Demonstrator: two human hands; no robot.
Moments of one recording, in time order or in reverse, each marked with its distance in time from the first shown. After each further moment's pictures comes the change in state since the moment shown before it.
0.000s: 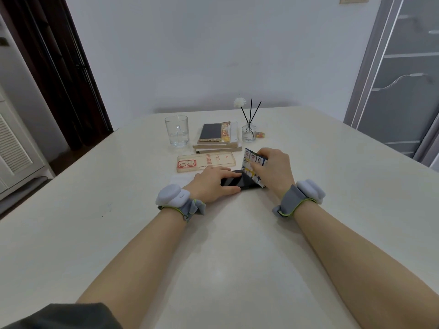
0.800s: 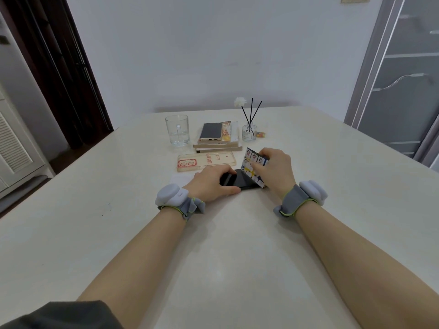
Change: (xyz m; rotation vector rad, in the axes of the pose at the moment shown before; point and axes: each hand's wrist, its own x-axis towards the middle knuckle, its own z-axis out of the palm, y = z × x) left_hand -0.003 -0.001 -0.002 -0.124 0.059 0.000; right_hand 0.000 0.004 0.003 0.032 -0.001 0.010
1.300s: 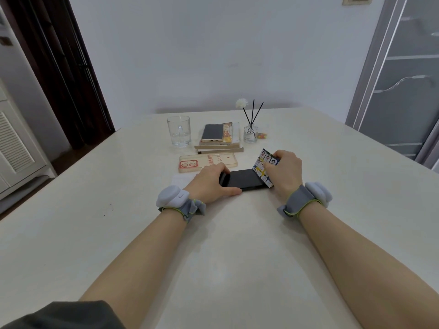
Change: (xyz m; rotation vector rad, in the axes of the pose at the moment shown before) left_hand 0.000 -0.004 0.001 -0.044 0.053 -0.085; right_hand 0.003 0.007 -0.004 0.053 0.084 0.212
